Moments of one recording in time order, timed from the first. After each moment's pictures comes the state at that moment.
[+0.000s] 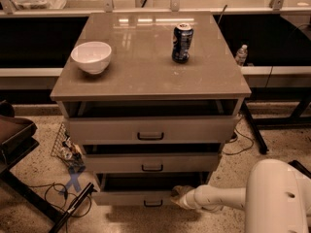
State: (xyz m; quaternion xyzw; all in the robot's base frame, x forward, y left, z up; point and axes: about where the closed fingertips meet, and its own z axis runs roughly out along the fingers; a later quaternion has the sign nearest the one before) arm 0.545 -0.102 0.191 -0.55 0.77 0.08 0.32
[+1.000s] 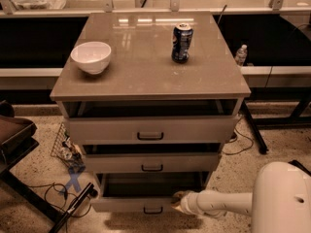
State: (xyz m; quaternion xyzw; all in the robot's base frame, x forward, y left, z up) arm 0.518 -0.107 0.192 -0.55 0.77 0.09 0.31
